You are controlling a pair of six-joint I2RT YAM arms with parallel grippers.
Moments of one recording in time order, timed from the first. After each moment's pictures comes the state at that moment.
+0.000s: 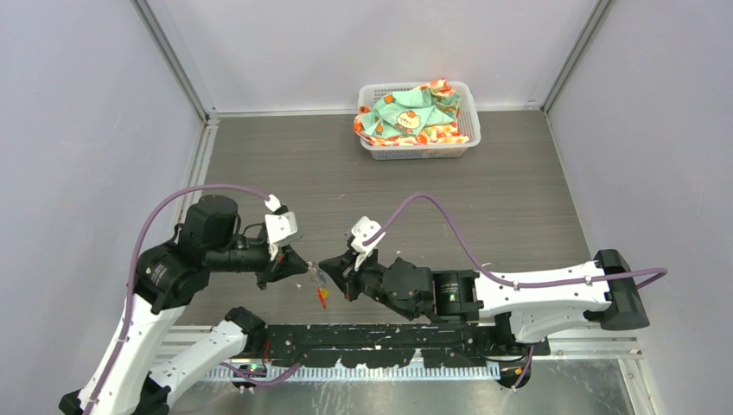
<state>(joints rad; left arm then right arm) -0.55 0.75 1.25 -1.18 0.64 0.34 1.54 1.25 1.00 0.13 0.57 0.30</state>
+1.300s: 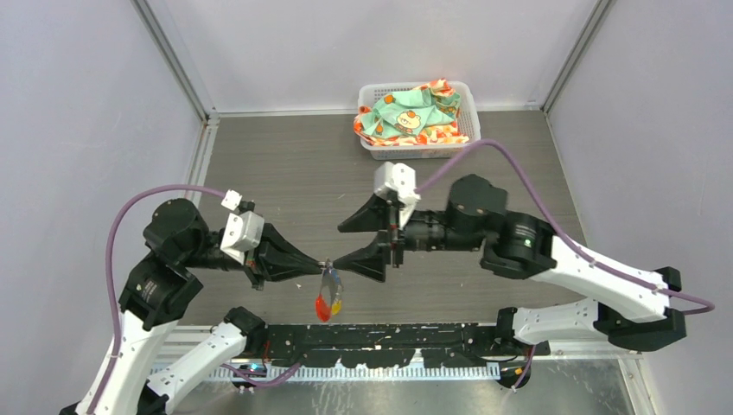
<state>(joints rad) -0.55 0.66 1.20 -0.62 1.08 0.06 1.28 1.10 1.44 -0.30 -0.22 0.09</state>
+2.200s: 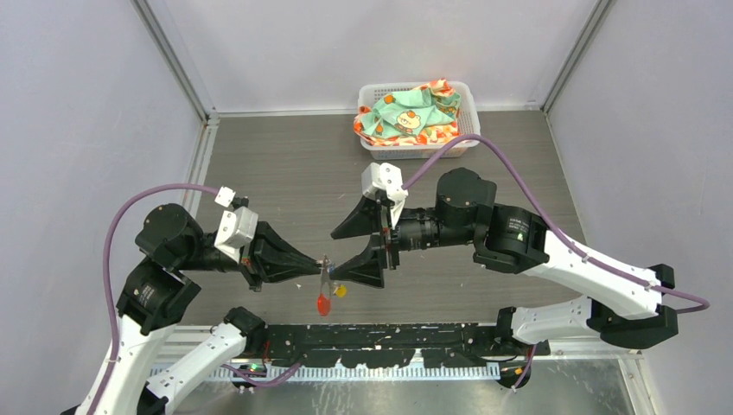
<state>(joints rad) -0.55 0.64 1.19 -0.54 1.05 -0.09 1.24 1.19 1.49 -0.37 -0.38 0.13</state>
